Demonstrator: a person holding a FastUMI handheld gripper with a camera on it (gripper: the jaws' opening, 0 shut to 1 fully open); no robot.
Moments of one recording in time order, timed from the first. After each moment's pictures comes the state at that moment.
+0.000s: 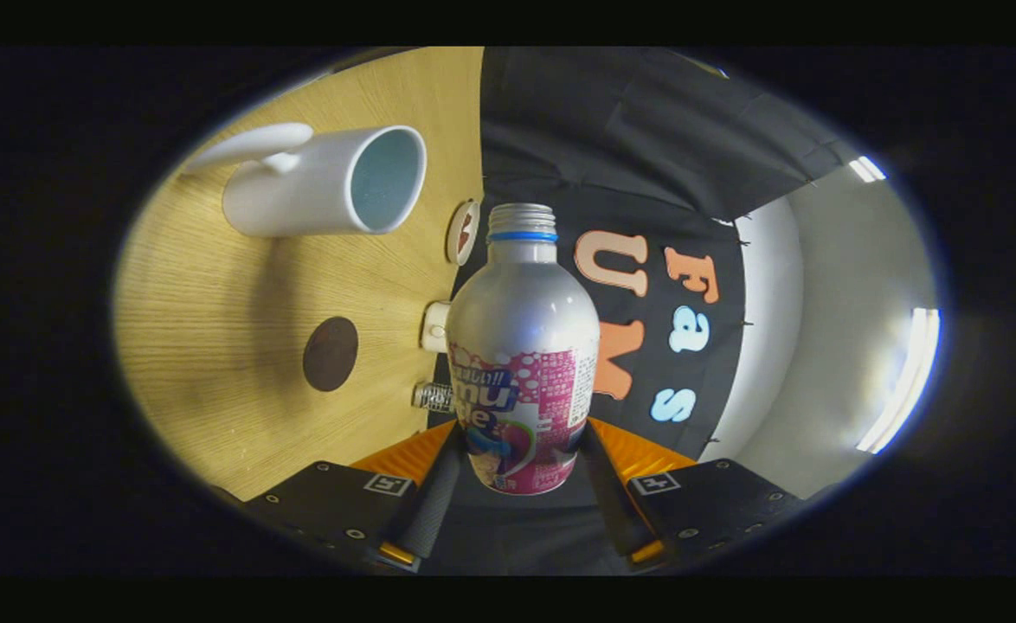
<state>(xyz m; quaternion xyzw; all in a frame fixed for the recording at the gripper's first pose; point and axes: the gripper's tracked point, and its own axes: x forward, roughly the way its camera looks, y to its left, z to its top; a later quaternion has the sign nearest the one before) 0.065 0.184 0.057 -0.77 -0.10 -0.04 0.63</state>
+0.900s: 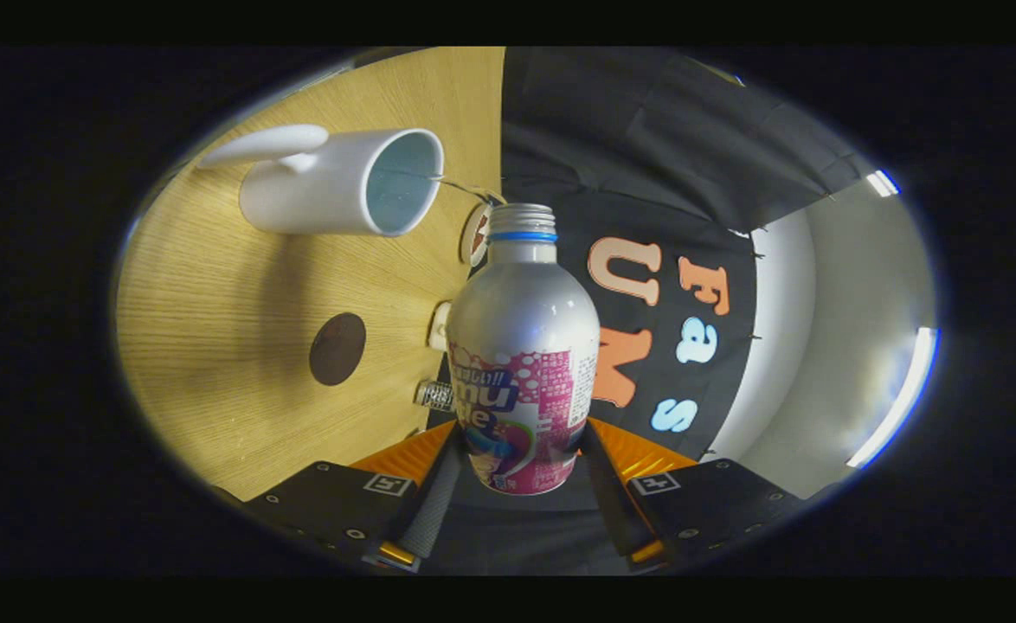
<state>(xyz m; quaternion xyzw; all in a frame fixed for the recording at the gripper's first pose) 0.067 0.187 0.058 -0.79 -0.09 -0.03 0.60</state>
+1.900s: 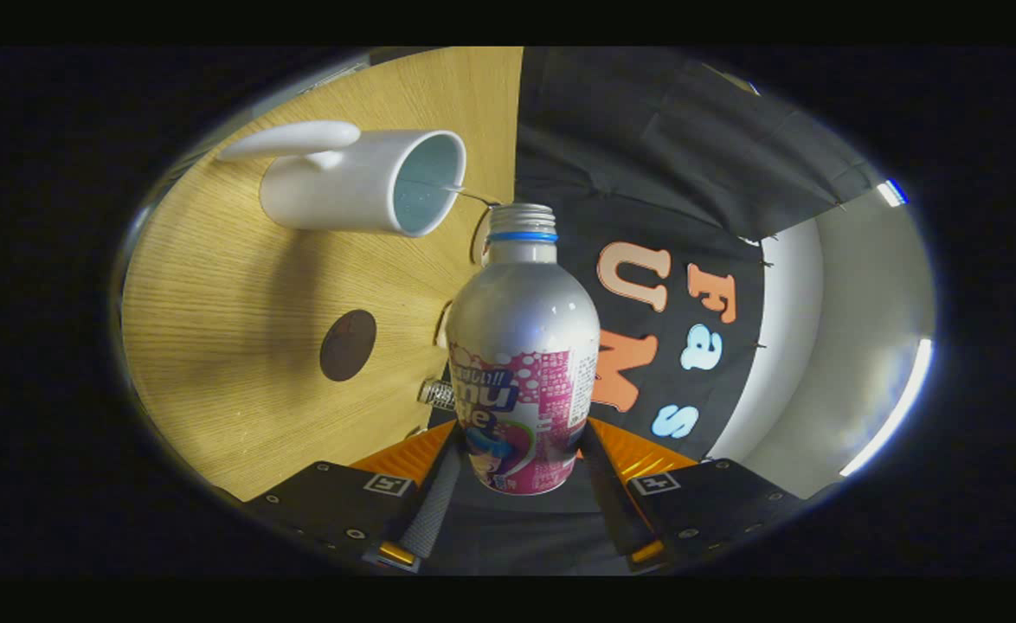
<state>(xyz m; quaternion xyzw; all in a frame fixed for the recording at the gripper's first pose) 0.066 0.192 0.054 -0.80 -0.08 -0.02 0.59</state>
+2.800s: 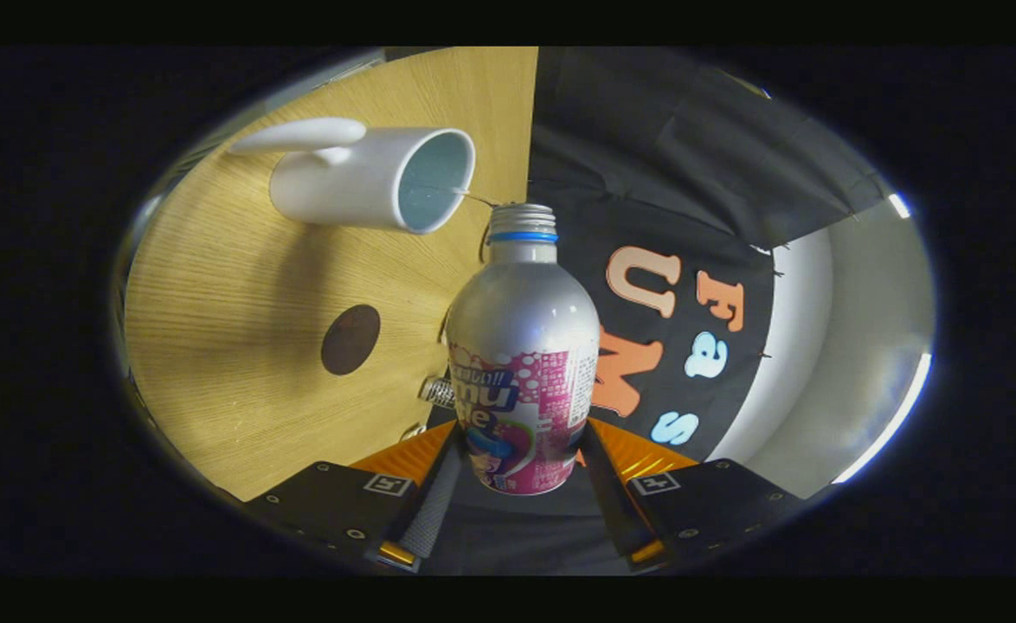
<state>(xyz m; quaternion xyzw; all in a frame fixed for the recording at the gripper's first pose) 0.065 0.194 0.055 -0.82 -0.08 -0.01 0.57</state>
